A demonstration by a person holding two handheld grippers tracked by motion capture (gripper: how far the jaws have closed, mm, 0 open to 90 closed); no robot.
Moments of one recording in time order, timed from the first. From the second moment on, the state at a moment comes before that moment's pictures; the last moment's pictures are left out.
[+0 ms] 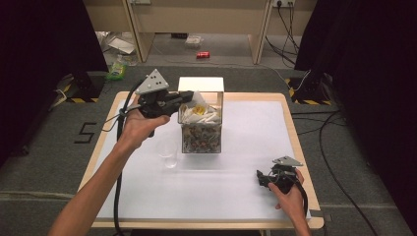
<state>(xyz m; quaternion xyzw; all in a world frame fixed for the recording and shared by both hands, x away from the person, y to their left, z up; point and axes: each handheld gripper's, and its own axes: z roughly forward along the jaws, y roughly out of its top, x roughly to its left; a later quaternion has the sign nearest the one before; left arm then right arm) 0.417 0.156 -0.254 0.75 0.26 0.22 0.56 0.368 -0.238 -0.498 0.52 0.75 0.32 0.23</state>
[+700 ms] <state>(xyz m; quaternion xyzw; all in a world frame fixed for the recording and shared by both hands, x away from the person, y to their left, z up) 0.399 0.185 -0.255 0.74 0.26 0.21 0.58 0.368 -0.238 -0.498 0.52 0.75 0.32 0.23</state>
